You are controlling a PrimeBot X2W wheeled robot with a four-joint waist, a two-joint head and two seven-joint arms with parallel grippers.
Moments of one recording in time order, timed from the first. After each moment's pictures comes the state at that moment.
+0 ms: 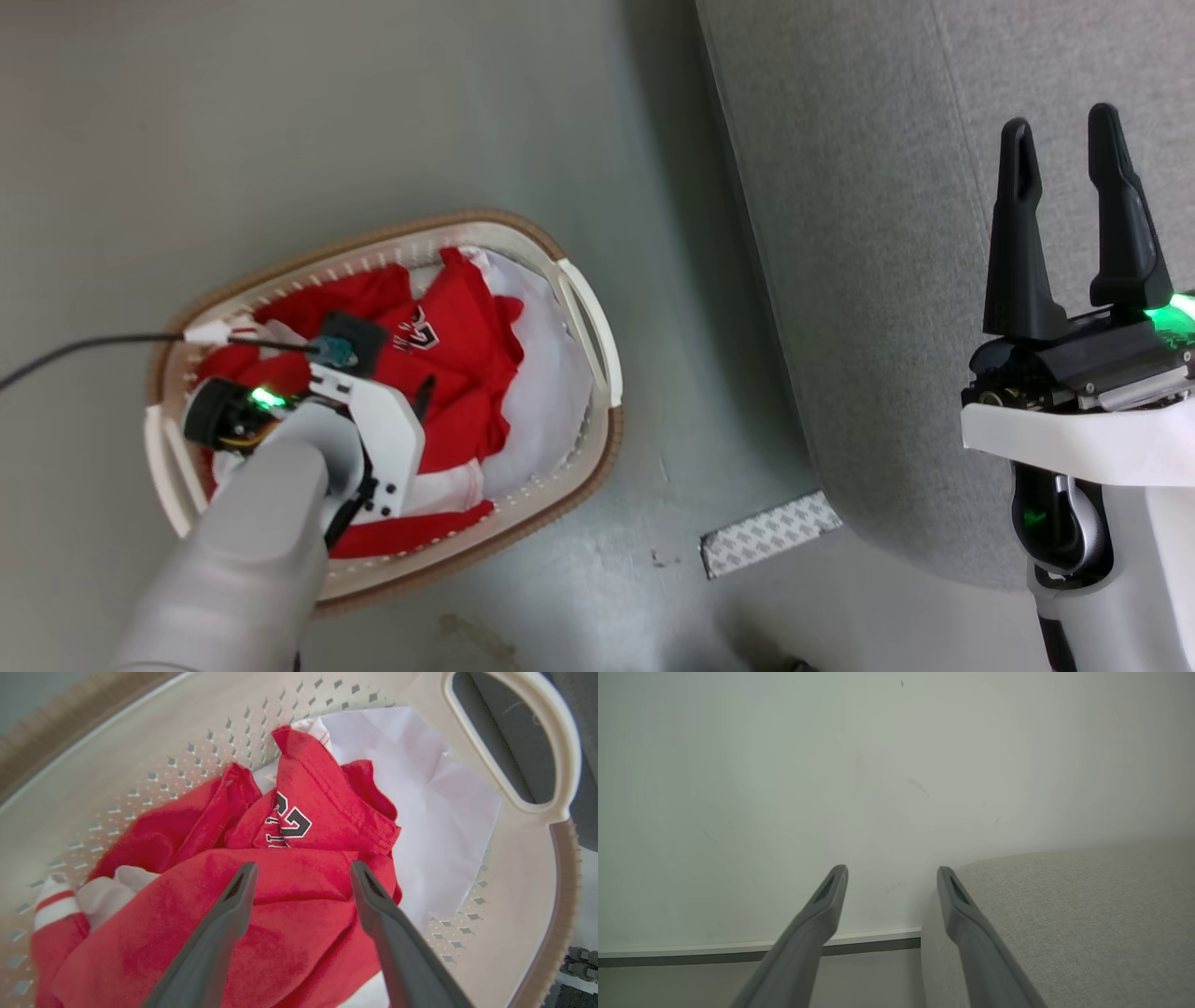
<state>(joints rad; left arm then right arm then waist) -0.85 0.19 -0.51 1.08 -0.21 -0.13 -0.01 -0.49 -0.05 0.12 -0.04 0.43 0.13 -0.26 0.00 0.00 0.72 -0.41</state>
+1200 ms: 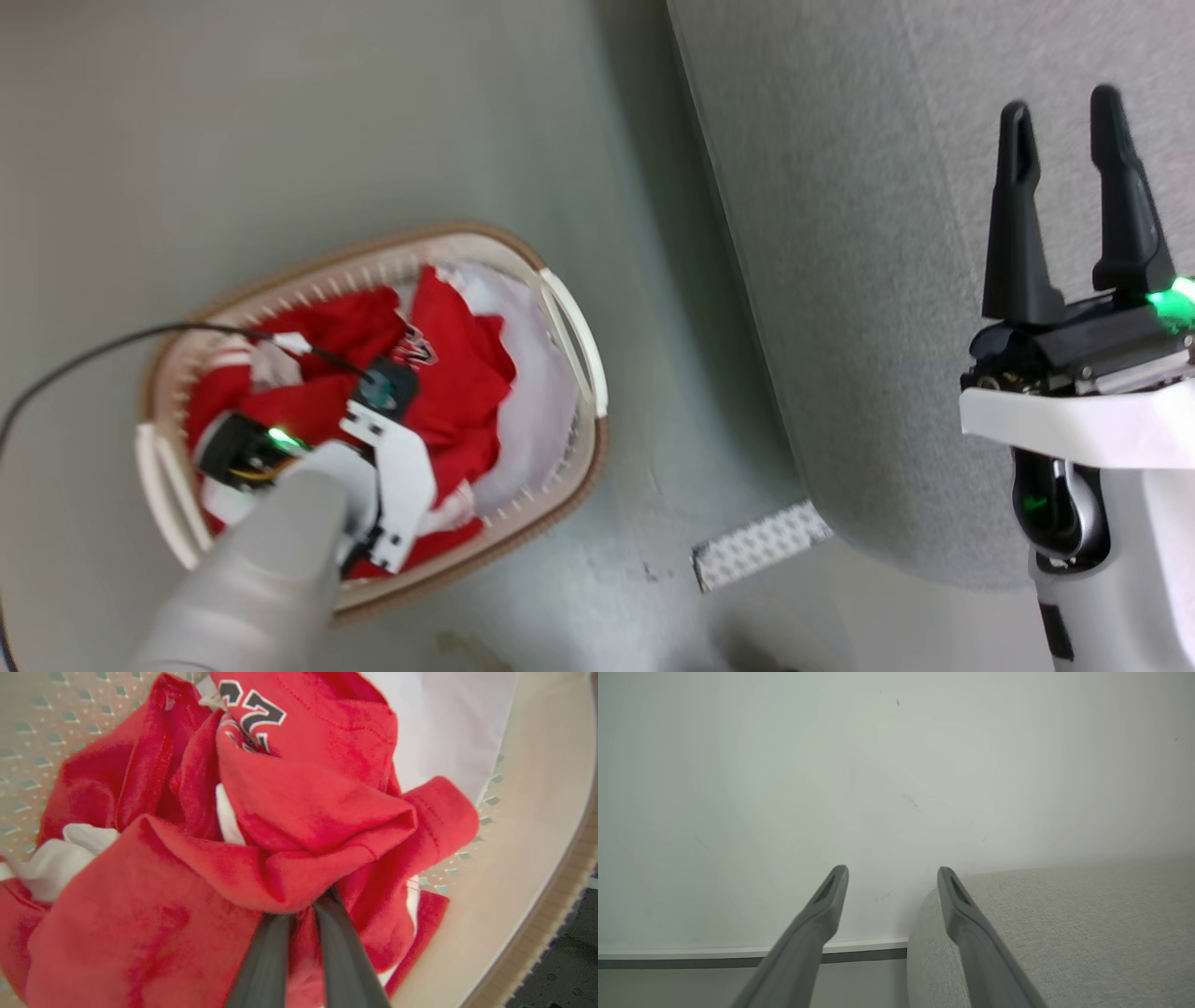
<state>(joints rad) -0.91 0.19 -0.77 1.26 -0.28 -0.13 0.11 -0.52 -0.05 0.12 -0.02 0.41 0.13 -0.26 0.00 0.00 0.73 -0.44</state>
